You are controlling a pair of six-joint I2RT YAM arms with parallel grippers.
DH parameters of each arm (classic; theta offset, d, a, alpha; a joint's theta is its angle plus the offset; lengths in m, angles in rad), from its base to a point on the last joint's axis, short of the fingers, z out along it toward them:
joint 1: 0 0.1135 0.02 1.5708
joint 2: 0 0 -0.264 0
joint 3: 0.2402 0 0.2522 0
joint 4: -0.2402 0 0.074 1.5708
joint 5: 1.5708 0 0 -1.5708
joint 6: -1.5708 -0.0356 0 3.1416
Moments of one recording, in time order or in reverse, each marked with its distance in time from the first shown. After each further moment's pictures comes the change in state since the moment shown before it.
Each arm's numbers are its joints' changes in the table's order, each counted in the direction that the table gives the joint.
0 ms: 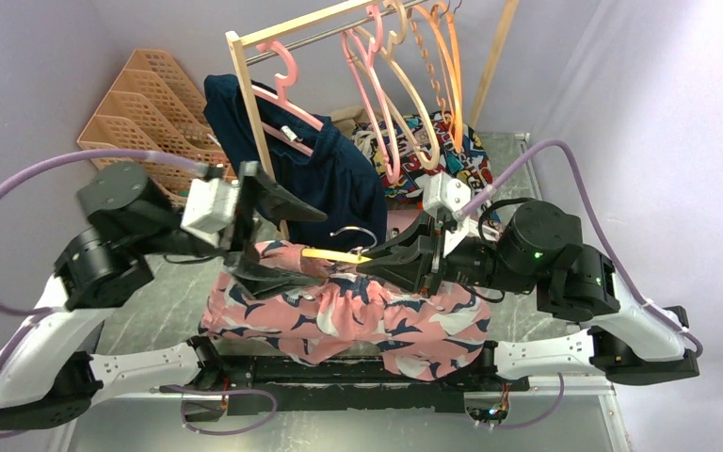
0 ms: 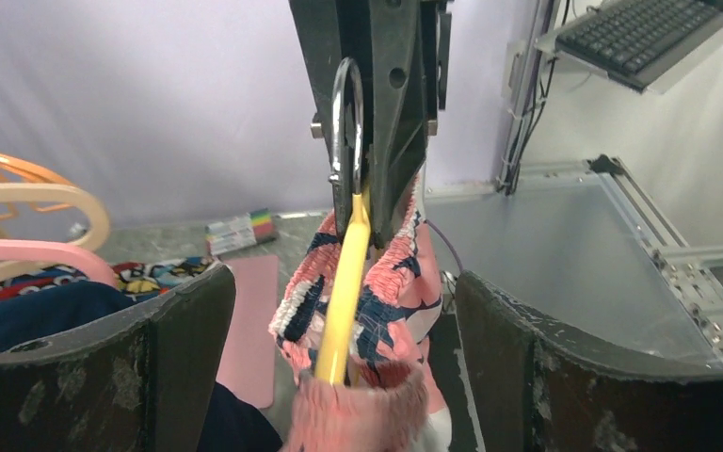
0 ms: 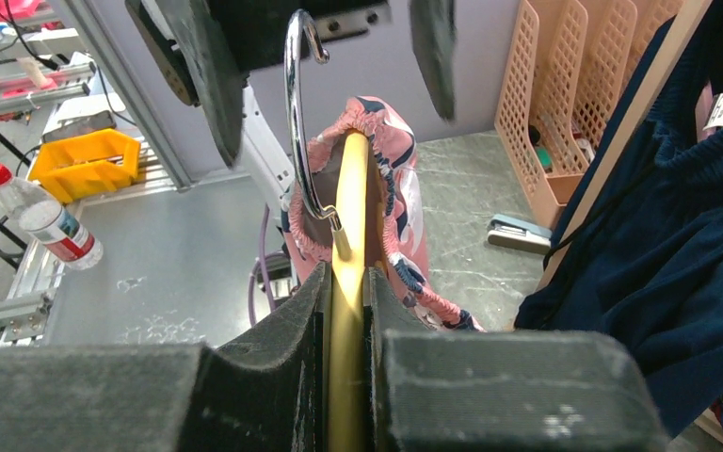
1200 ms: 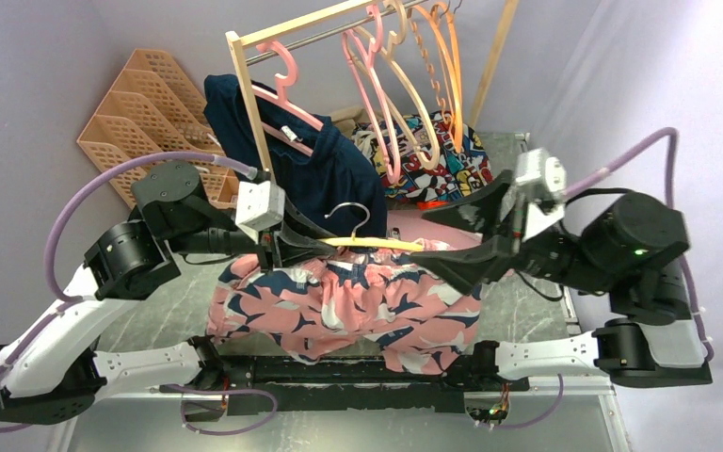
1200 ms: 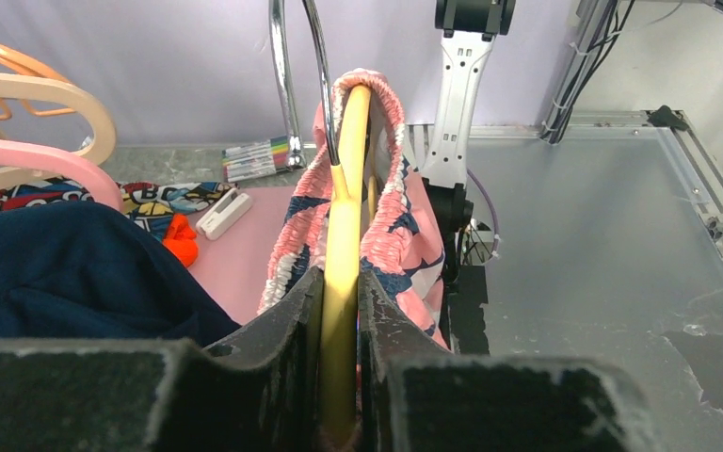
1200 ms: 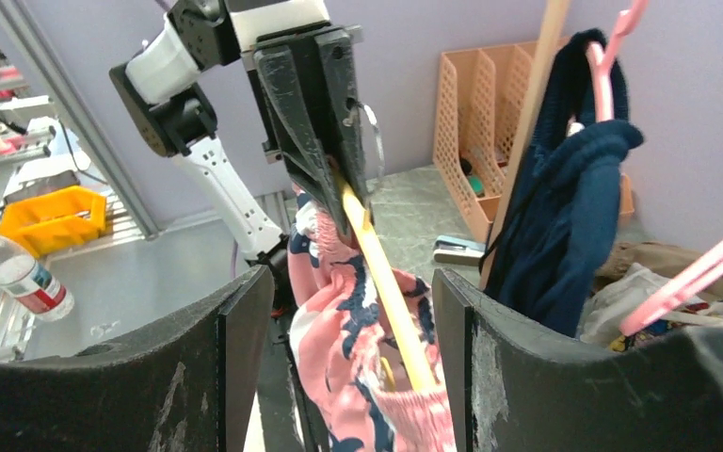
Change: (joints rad) left arm -0.002 -0.062 -0.071 -0.070 -0.076 -0.072; right arm -0.001 0.020 0.198 -0.151 0.113 0.024
